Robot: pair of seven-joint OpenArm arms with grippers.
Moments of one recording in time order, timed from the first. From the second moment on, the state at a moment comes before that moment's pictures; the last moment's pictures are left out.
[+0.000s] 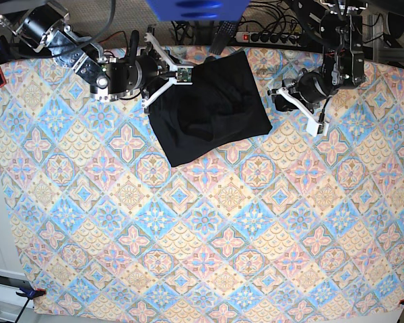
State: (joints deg) left arm 20.3 -15.3 -7.2 97.7 -38.9 -8.8 53.6; right arm -4.1 33.0 -45.1 109.3 21.0 41.1 -59.9
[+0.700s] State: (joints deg) left arm 25.1 -15.4 -6.9 115.7 -43.1 -11.6 54.0; right arm -4.7 32.9 -43.6 110.2 16.4 41.3 -59.8
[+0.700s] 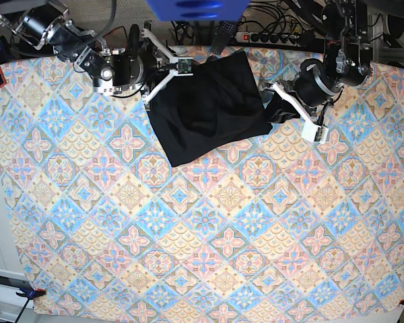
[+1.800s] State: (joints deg) left arm 7.6 -36.5 24.9 114.6 -28.9 -16.7 54.0; right arm -4.5 31.6 -37.6 110.2 16.2 41.1 -59.9
